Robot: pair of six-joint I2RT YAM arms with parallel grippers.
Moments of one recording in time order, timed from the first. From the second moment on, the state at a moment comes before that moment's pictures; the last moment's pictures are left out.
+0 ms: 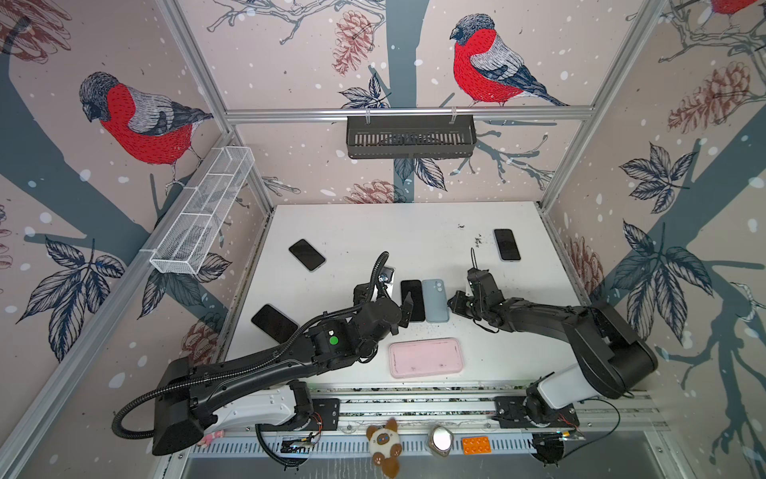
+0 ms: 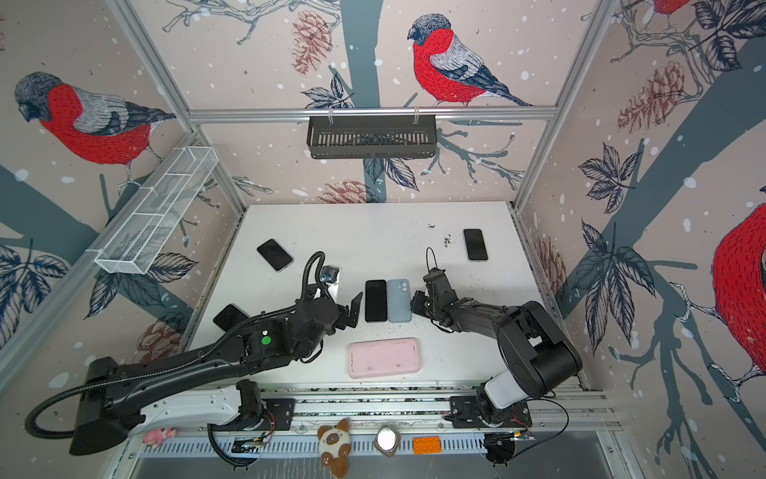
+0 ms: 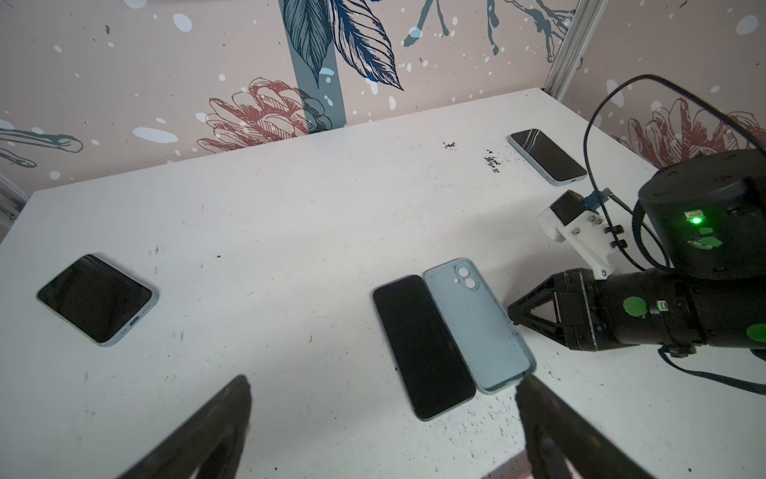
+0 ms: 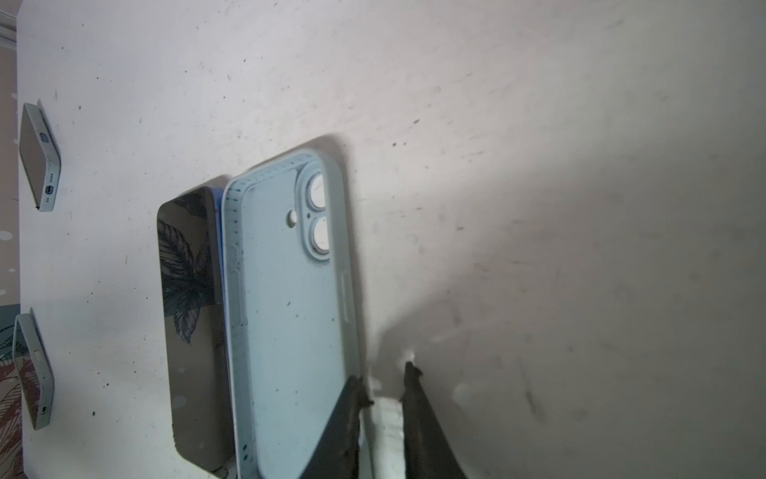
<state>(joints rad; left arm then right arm) -1.14 1.05 0.80 -0.31 -0.70 -0.41 0.50 1.52 0.56 0.09 -0.18 0.73</state>
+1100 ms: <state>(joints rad) -1.14 0.97 0.72 -0.30 -0.52 -0.44 0.03 1.45 0.82 -0.14 0.11 0.37</state>
